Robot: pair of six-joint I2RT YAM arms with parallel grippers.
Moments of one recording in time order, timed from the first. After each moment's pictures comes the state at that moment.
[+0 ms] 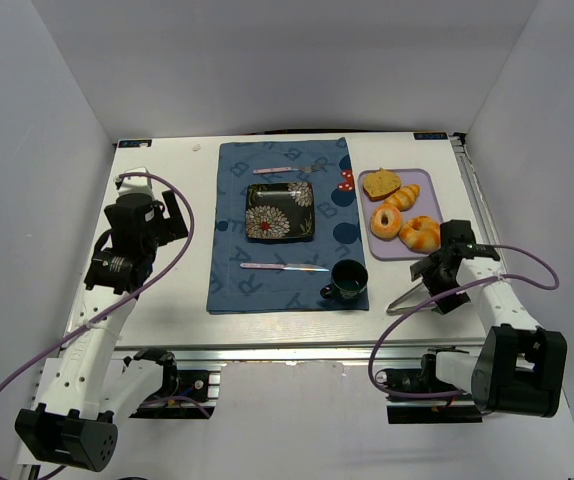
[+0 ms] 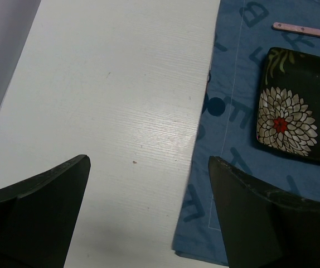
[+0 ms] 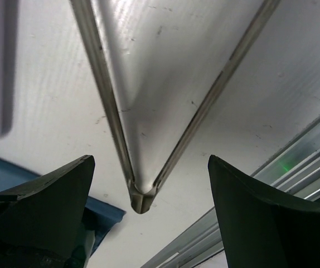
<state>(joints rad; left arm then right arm) -0.17 0.91 0.98 -0.58 -0.33 -0.24 -0.04 1.18 0.73 -0.86 0.14 0.98</state>
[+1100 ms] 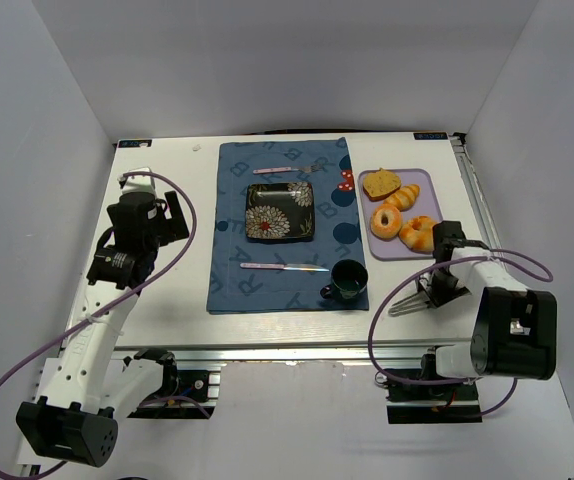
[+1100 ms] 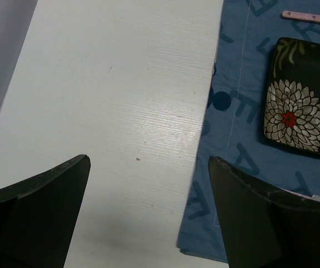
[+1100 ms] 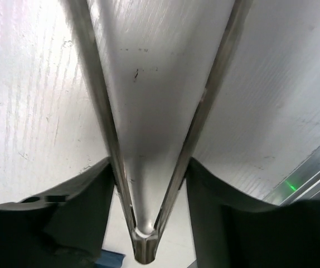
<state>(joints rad) -0.17 0.93 0.98 -0.58 -0.33 -0.23 -0.04 1.38 0.70 -0.76 0.22 1.04</state>
